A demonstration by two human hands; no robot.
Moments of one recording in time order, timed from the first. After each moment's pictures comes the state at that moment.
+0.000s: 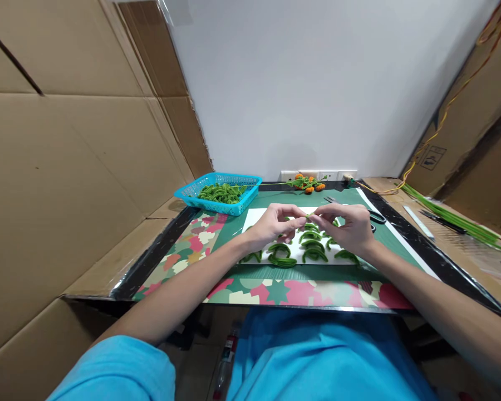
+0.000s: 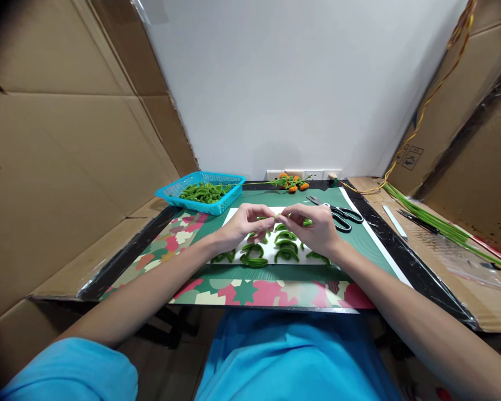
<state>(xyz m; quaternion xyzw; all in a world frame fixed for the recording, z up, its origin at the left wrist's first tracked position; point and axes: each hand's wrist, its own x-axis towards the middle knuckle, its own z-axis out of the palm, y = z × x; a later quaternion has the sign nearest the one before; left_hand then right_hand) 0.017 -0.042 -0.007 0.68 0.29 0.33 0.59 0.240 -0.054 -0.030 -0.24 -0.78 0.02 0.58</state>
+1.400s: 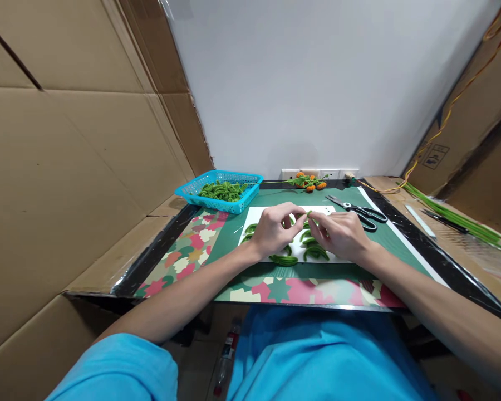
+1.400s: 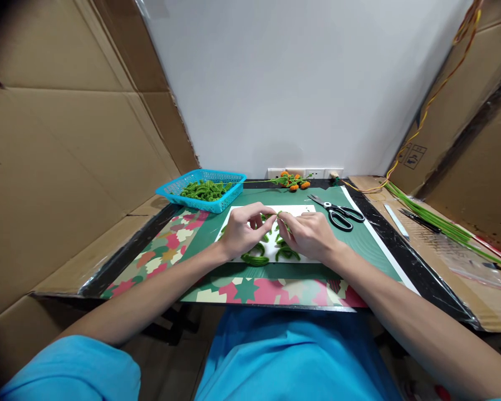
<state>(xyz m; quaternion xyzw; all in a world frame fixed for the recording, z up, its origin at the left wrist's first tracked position) 0.028 -0.056 -0.018 0.81 0.34 0.44 0.16 0.234 -0.056 -0.041 -0.25 -0.82 -0.27 0.44</state>
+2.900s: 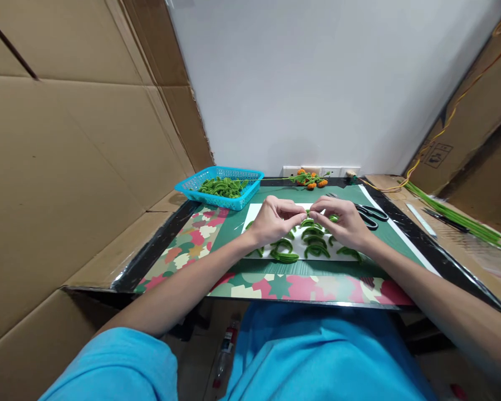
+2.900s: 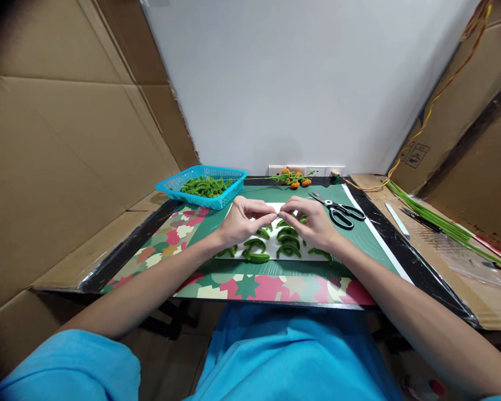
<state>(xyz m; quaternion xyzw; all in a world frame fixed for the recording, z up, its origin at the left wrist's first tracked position) 0.020 -0.043 -0.011 0.80 0.29 0.43 0.30 0.240 -0.049 -0.029 -0.28 -0.81 0.20 0.47</state>
